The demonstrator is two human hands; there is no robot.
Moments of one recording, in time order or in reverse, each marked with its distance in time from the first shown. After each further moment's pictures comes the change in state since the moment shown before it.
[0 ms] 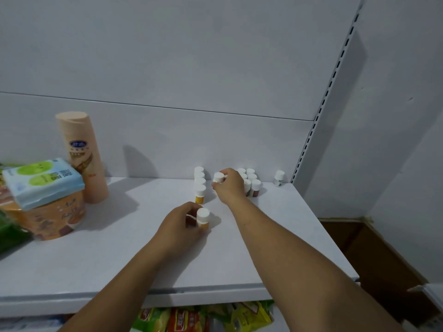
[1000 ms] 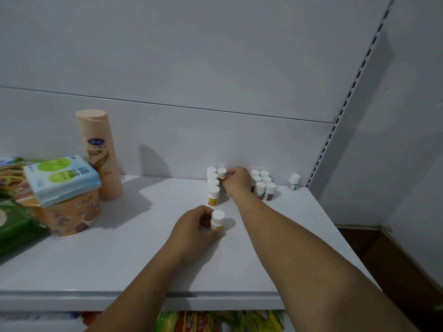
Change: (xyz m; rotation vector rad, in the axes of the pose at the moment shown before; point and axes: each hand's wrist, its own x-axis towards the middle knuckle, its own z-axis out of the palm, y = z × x) left_hand 0.009 -0.017 0.007 0.043 0.025 0.019; right_hand 0.035 -0.009 0.027 0.004 0.039 0.109
